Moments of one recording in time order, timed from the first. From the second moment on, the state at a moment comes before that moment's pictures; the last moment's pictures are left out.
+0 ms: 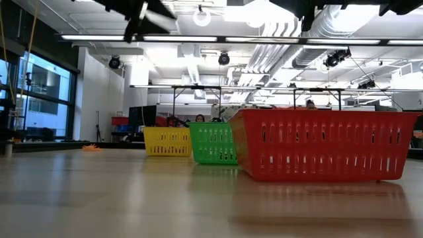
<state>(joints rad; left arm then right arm) 0.31 1.00 0.87 -0.12 -0.20 -0.43 -0.02 0.89 0.56 0.50 0.15 0.21</state>
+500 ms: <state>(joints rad) 0.75 1.25 0.98 -1.03 -0.19 -0.48 -0.07 0.89 0.56 0.50 0.15 0.27</state>
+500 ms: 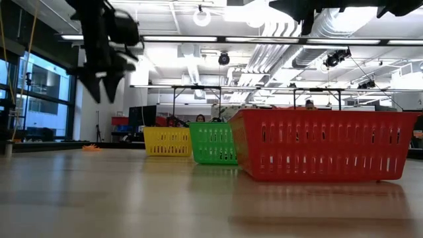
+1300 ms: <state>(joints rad) 0.87 1.70 1.02 -0.99 -0.12 -0.18 -0.08 0.89 0.56 0.50 0.23 0.30</state>
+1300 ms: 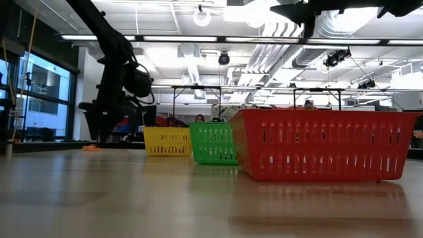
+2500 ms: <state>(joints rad) 0.95 1.93 1.17 -1.07 -0.08 -0.03 -0.08 0.89 0.56 0.50 0.24 0.34</state>
